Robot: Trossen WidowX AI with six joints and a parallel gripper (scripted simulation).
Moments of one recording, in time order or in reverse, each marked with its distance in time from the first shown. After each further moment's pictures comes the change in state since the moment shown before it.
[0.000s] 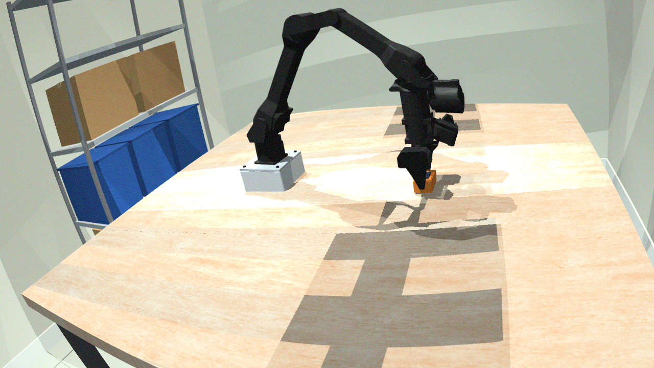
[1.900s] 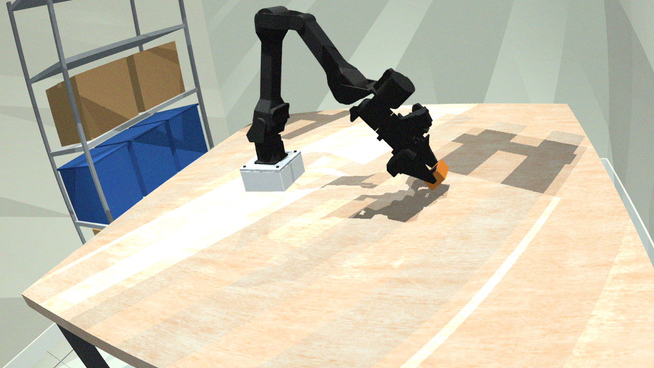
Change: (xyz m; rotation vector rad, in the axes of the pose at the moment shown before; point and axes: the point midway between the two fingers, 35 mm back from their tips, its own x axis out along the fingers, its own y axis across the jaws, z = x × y) arm -0.005 -0.003 0.007 0.002 -0.695 -0.013
